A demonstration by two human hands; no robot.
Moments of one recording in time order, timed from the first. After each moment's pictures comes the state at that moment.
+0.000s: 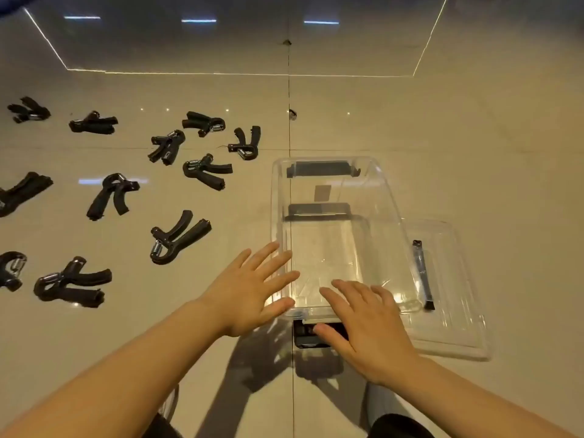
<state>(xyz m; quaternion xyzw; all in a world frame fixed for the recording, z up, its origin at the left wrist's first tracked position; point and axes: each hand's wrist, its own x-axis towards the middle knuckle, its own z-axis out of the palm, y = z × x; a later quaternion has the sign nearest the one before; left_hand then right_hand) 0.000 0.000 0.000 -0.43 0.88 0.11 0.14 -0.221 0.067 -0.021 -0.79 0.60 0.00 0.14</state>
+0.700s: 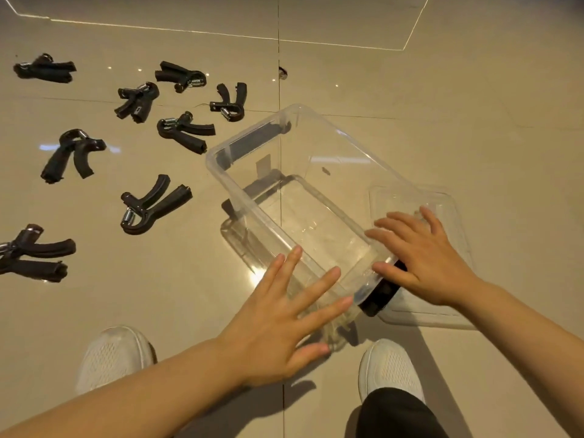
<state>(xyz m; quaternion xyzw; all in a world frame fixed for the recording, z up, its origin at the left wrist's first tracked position) -0.030 0.061 -0.052 -0.32 0.94 0.02 -0.09 -0.311 0.009 -0.027 -0.84 0.55 0.04 0.04</state>
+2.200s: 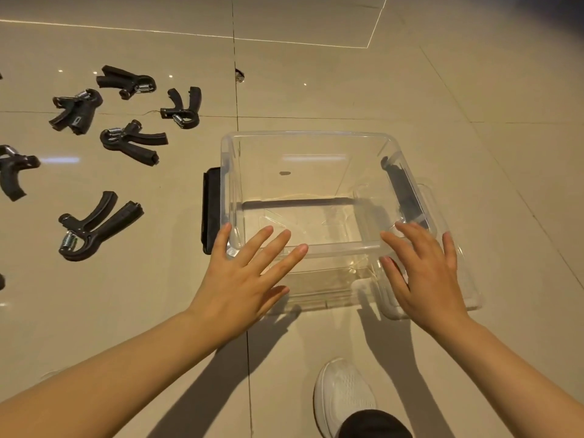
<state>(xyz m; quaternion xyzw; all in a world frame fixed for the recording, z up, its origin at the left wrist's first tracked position) -0.059 -0.006 -0.058 -0.40 0.91 -0.06 -0.04 -0.345 0.041 -0.041 -0.69 0.71 -0.14 0.00</state>
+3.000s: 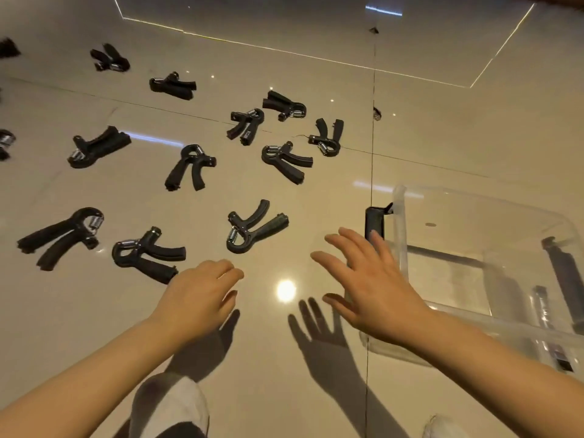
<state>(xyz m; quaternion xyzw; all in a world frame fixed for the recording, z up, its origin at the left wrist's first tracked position) 0.217 0.005 -0.046 -0.59 0.81 0.05 -0.03 -0.058 -0.040 0.011 -0.91 0.41 0.02 0.03</state>
